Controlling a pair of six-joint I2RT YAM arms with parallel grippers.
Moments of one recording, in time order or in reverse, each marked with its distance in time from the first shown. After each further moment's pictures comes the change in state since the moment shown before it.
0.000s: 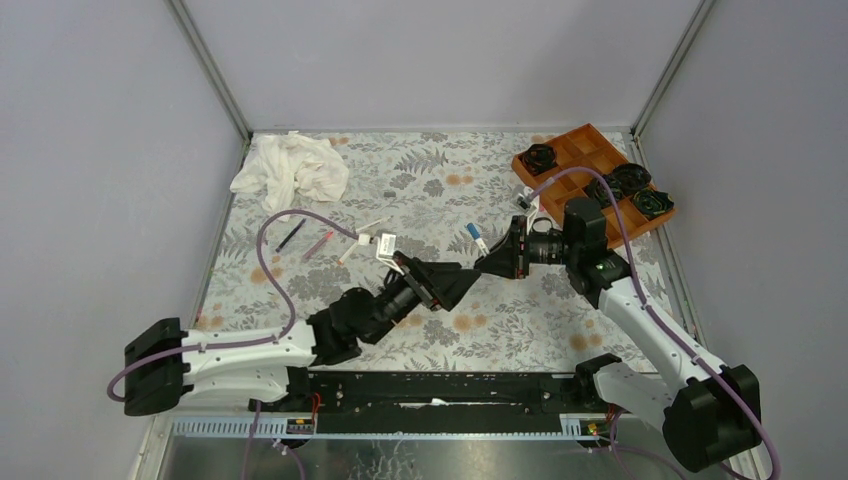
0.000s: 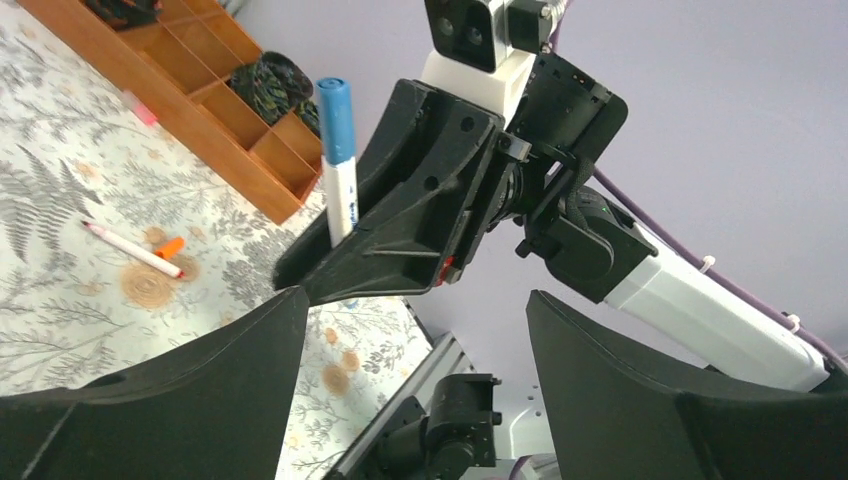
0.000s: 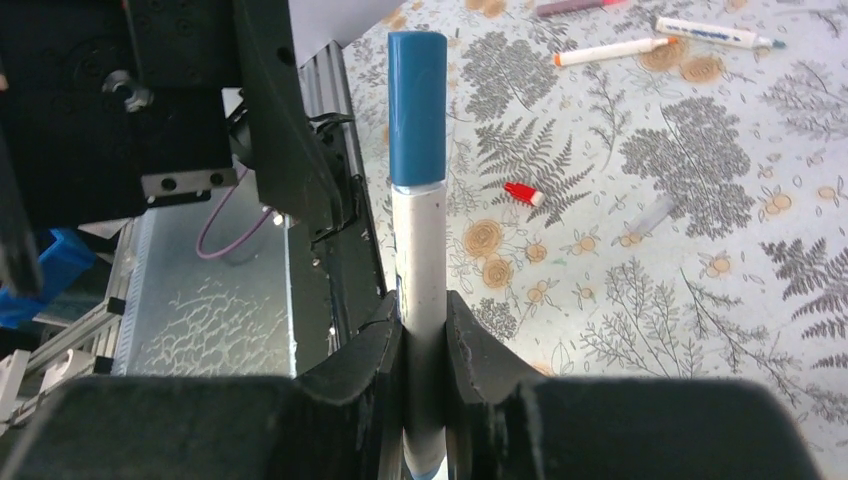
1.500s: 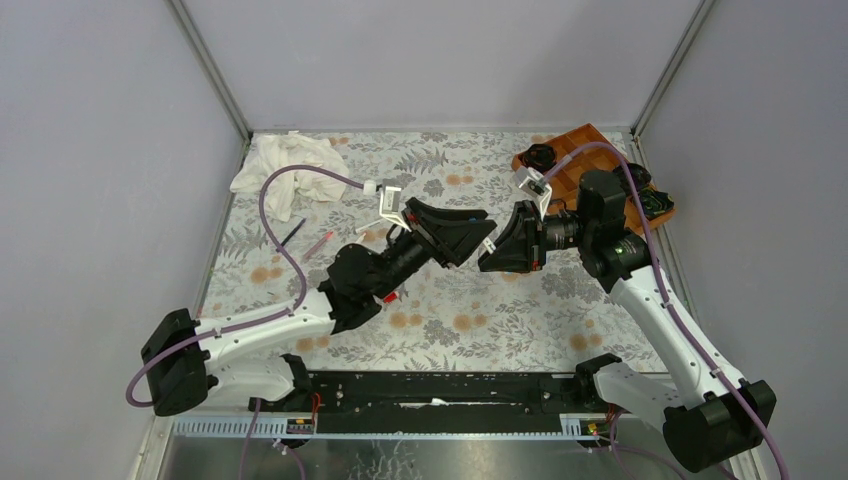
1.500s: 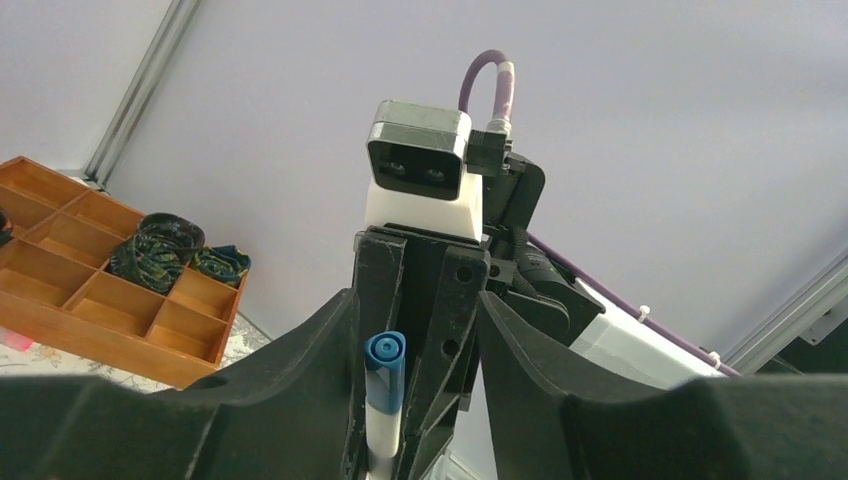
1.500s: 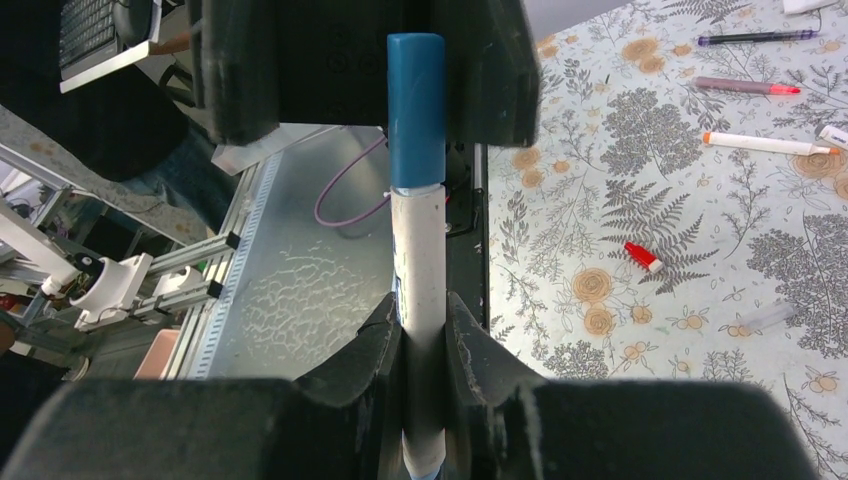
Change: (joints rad) left arm 0.197 0.122 0.264 0.154 0.324 0.148; right arm 0.001 -0.002 0.278 -0.208 -0.291 -0.020
